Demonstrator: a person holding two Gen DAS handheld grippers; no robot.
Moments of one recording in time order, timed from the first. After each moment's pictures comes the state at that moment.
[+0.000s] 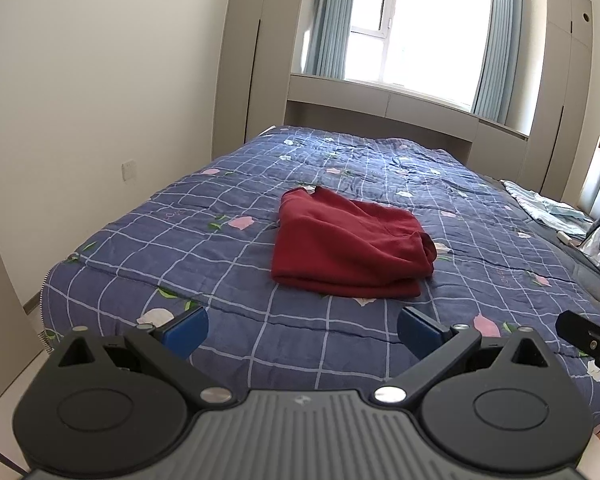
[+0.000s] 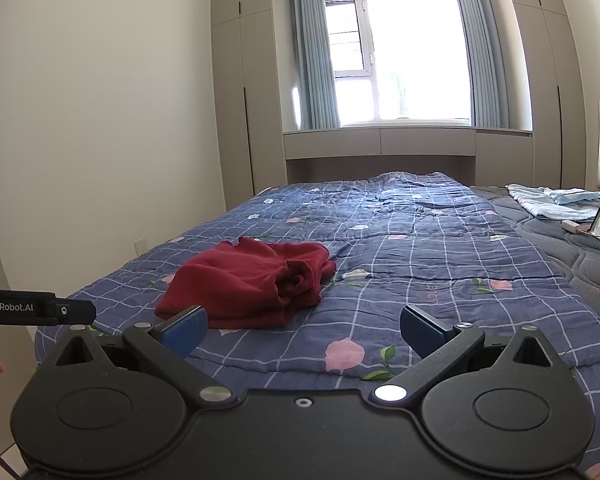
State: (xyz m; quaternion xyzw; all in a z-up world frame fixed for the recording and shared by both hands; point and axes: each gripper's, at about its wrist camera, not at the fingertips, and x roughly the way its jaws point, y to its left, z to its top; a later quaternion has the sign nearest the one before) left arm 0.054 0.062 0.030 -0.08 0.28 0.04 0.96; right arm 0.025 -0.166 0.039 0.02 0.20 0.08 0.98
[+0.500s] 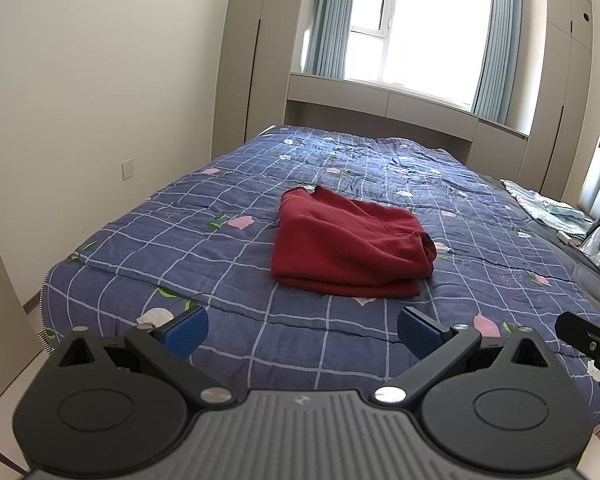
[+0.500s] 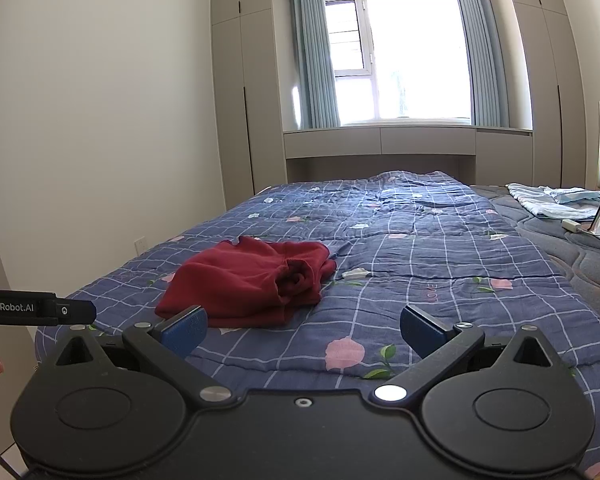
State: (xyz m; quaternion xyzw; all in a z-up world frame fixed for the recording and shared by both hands) left arm 0.053 0.063 0.030 -0.08 0.28 0.04 0.96; right arm 0.025 -0.165 0.040 0.02 0.20 0.08 0.98
